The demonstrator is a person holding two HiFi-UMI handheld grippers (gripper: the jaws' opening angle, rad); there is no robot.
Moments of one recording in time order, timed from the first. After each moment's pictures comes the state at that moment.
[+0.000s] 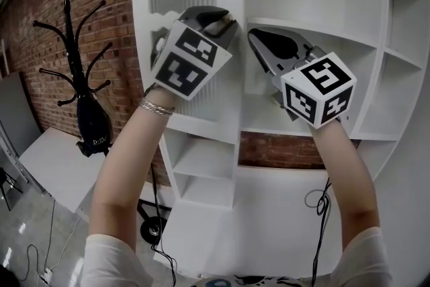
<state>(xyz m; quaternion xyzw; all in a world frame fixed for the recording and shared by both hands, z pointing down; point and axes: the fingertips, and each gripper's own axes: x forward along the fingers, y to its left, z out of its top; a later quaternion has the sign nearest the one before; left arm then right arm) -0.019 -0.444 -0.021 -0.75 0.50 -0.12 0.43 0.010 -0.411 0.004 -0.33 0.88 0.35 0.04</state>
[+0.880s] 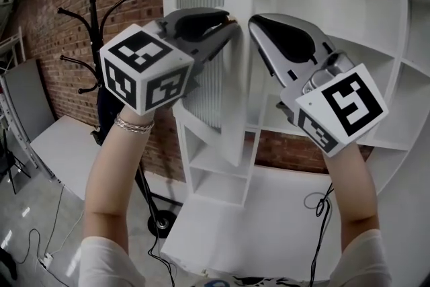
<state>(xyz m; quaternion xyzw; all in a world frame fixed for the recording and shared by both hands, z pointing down) -0.069 -0.349 -0.019 -0.84 0.41 -0.03 0.36 -0.042 -0.306 -0.021 -0.26 0.85 0.44 0.10</state>
